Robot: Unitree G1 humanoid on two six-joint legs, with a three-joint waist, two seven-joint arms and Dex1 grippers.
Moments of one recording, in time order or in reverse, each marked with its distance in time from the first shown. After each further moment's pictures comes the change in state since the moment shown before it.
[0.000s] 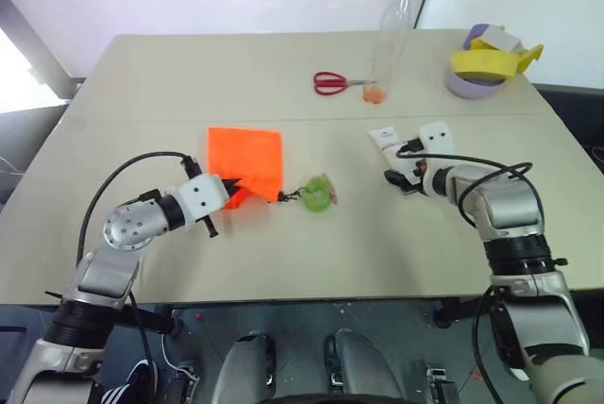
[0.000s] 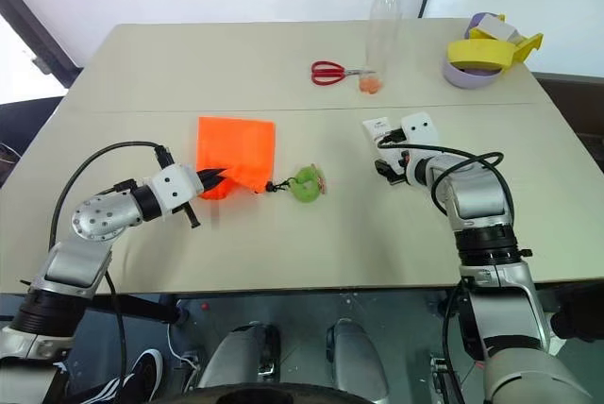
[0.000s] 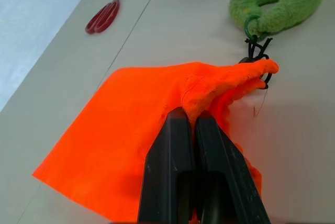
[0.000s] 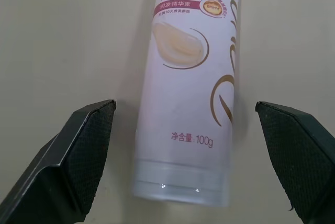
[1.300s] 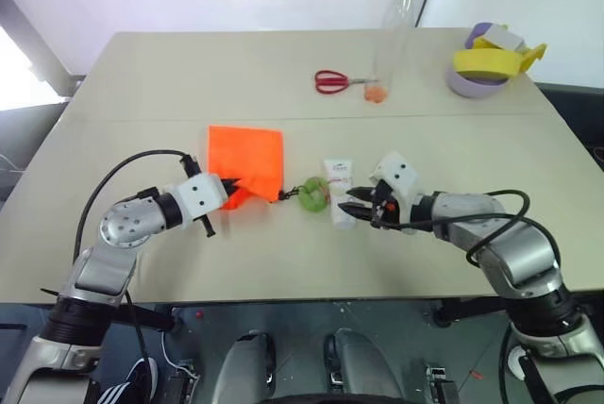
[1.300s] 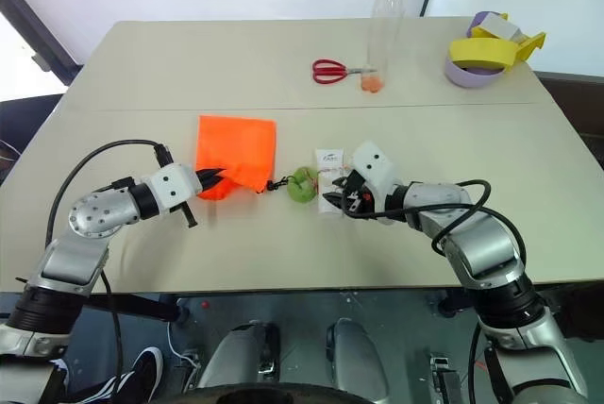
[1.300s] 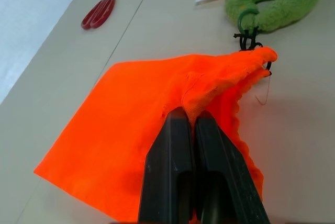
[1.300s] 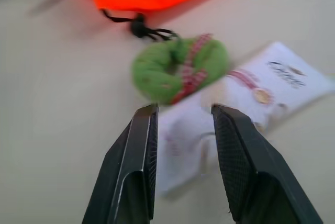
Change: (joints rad) left arm -0.012 0.018 0.000 0.007 0.000 -0.002 -0.024; right arm 0.220 -0.053 0.099 -0.508 0.256 -0.066 0.277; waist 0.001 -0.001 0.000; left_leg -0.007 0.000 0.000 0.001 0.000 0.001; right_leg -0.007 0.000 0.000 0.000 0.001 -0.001
